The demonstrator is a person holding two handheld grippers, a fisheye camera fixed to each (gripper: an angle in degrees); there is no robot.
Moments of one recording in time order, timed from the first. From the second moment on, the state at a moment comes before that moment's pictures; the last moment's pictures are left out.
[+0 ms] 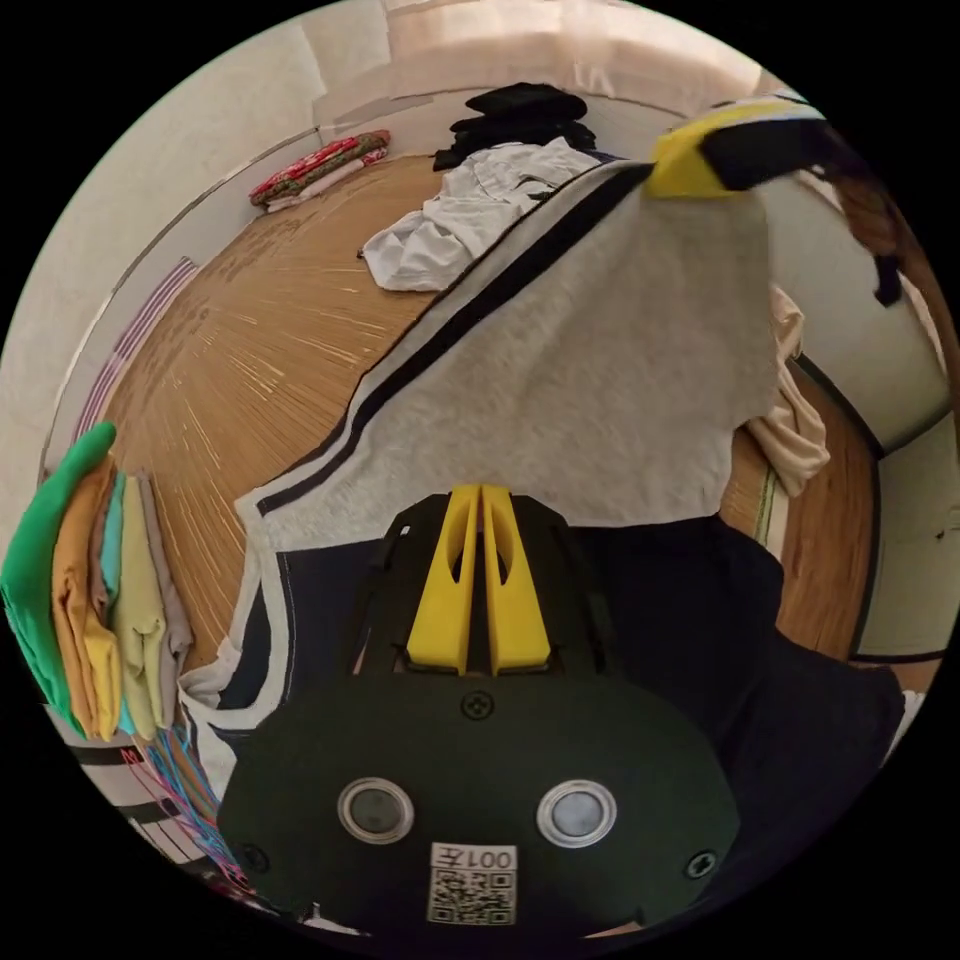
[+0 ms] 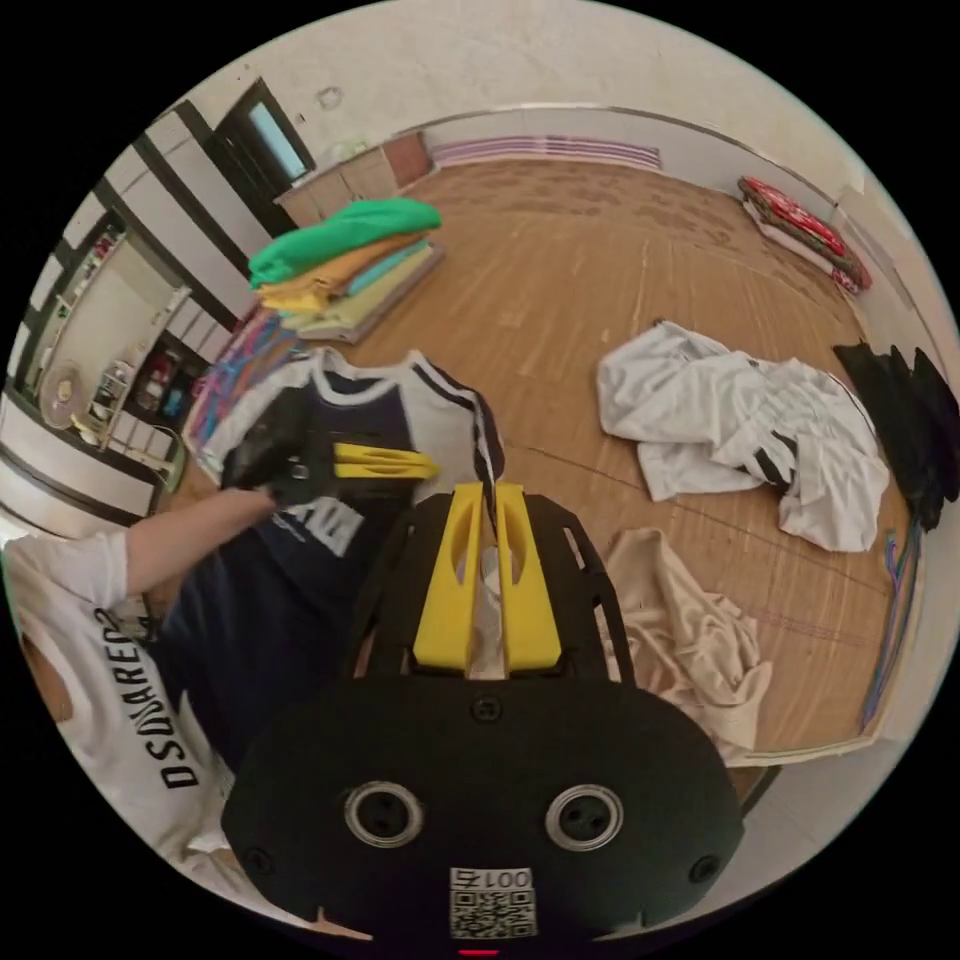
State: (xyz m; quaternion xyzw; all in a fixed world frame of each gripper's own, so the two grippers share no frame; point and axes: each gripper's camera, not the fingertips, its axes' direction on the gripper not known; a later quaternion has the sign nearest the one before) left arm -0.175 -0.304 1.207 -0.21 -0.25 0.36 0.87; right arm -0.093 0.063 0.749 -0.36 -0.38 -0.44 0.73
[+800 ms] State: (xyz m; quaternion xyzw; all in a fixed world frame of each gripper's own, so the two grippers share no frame) left arm -0.284 -0.187 1.031 -0.22 -0.17 0.22 0.93; right arm -0.067 0.194 0.592 -0.33 -0.34 -0.48 0.73
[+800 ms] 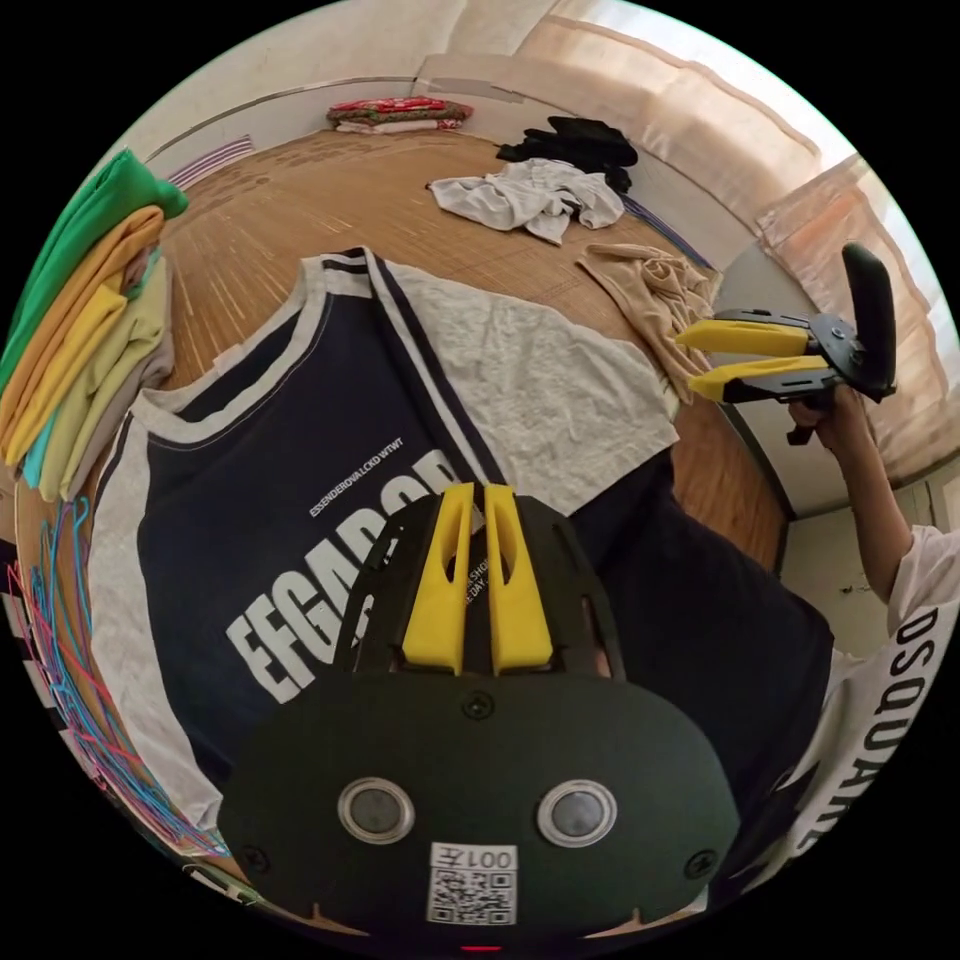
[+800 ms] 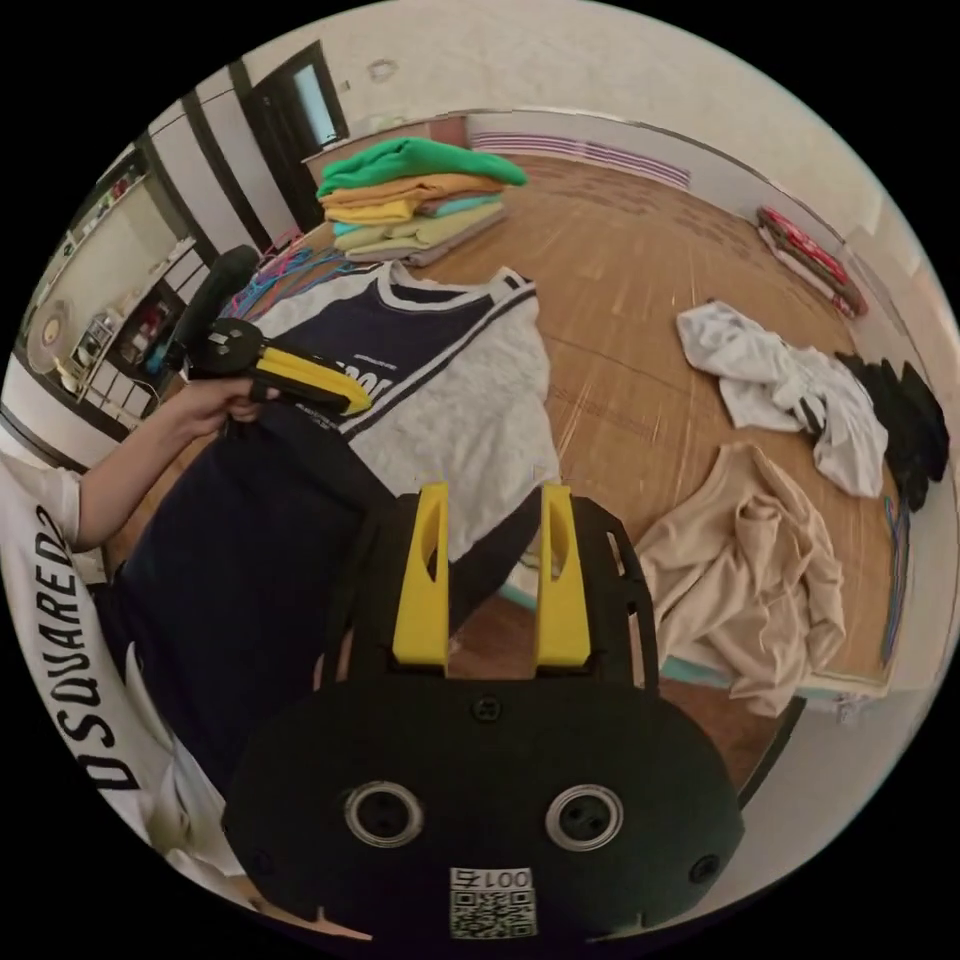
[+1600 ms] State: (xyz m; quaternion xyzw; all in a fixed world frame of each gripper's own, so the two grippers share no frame) left arm -0.392 -0.017 0.795 -0.10 -0.45 0.03 0.89; right arm -0.190 0.244 0.436 -0.24 -0.44 -0.50 0.71
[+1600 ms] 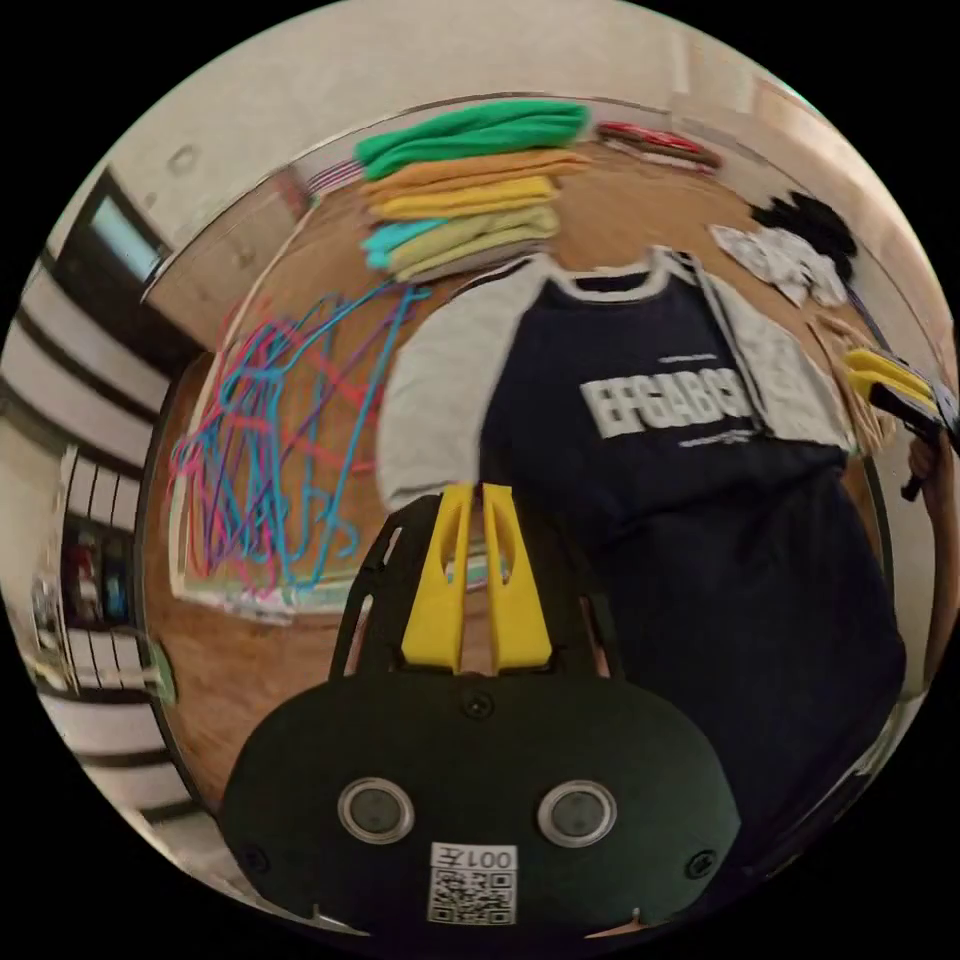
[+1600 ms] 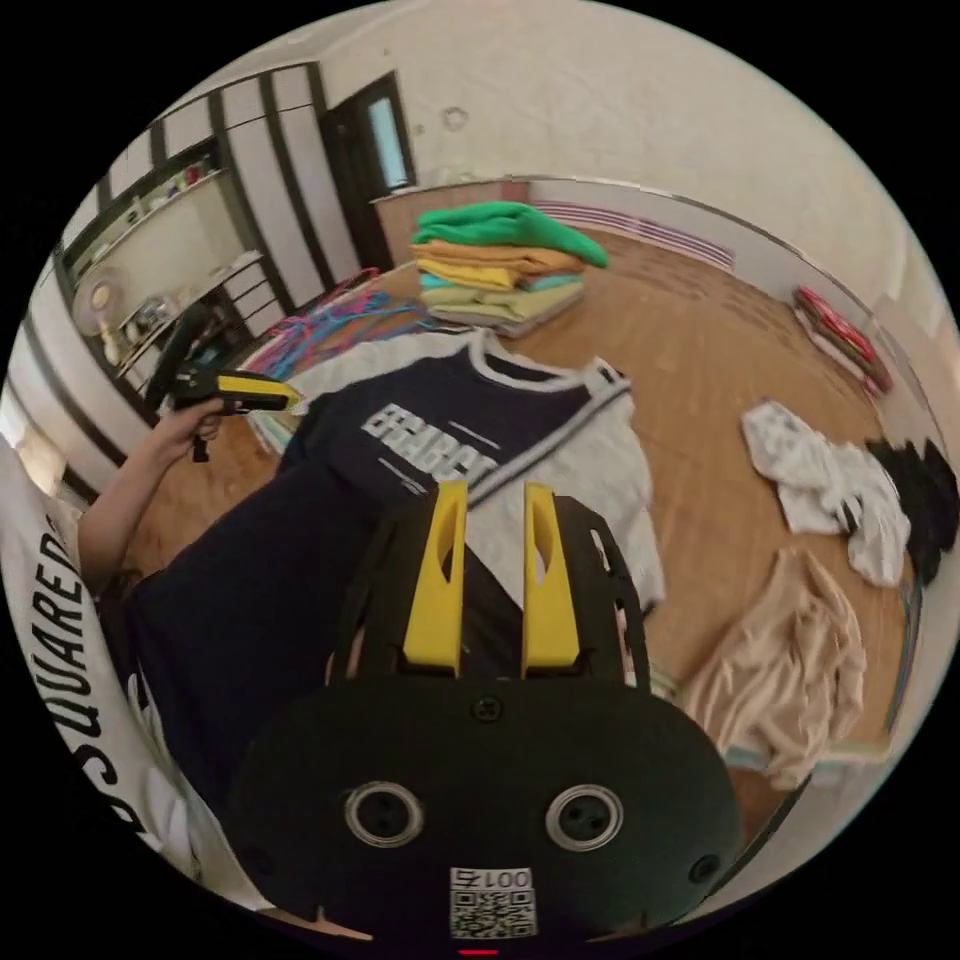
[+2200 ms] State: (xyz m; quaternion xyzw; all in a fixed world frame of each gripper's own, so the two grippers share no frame) left arm -0.456 0.084 0.740 0.01 -0.47 0.02 0.88; right arm -0.561 0.402 0.293 -0.23 -0.53 -0.72 0.39
